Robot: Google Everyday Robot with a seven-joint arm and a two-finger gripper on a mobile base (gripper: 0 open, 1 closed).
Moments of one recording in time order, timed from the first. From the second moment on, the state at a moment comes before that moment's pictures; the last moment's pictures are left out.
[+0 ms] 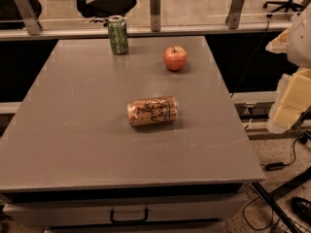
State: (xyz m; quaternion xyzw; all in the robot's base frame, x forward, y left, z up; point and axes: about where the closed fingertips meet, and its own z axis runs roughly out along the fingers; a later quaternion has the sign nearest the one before) arm 0.438 -0.217 0.977 -0.60 0.78 -0.03 0.16
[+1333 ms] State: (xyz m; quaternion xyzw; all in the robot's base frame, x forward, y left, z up) arm 0.510 -0.096 0.914 -0.68 0.72 0.00 0.14
